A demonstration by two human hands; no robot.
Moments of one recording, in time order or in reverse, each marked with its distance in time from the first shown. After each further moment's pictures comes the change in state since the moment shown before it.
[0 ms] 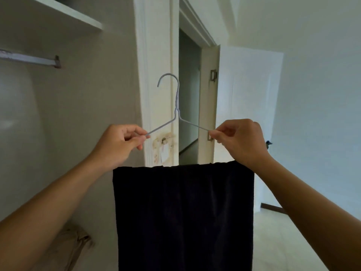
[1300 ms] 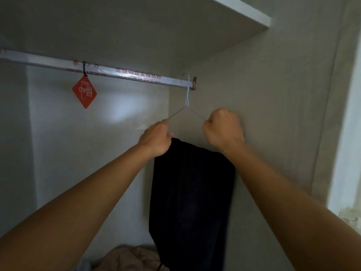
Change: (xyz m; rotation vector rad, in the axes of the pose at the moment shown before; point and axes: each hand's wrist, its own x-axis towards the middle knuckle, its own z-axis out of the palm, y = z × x) left_hand 0.136 -0.188 -0.221 0.854 0.308 -0.432; right_hand 0.217 -0.227 0.365 0.182 -0.217 -0.260
